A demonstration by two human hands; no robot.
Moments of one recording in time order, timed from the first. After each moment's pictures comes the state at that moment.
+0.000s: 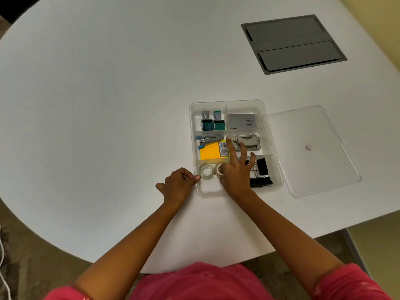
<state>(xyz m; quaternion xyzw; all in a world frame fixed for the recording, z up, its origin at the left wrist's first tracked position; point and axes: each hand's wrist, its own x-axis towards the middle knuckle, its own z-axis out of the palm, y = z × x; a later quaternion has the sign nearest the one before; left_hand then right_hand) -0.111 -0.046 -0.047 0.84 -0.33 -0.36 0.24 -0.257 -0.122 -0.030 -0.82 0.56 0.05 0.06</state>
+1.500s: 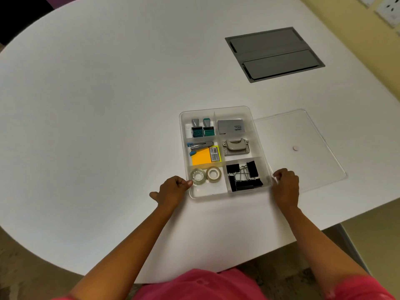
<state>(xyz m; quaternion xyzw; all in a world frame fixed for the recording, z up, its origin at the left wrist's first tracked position) -0.113 -0.050 -0.048 0.85 -0.33 -0.37 0.18 -0.416 -0.140 -0.056 -0.64 0.74 -0.15 0.15</state>
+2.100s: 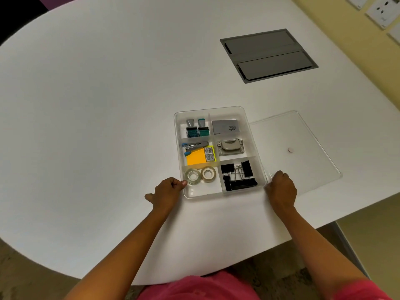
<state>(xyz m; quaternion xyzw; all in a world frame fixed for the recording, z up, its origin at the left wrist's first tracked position) -0.119 -0.047 -0.047 0.85 -0.33 -0.36 0.19 -0.411 -0.133 -0.043 -0.65 0.76 0.01 0.09</state>
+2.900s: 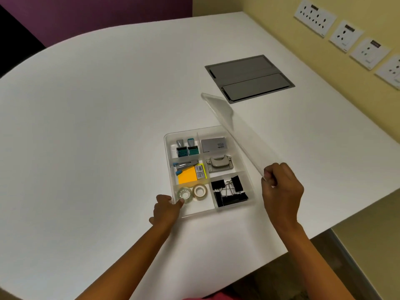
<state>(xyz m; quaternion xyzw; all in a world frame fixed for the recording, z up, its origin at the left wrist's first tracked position) -0.143 -0.054 -0.014 0.84 -0.23 -0.44 0.22 -0.378 -0.109 0.075 -0.70 0.59 -0.40 0.00</state>
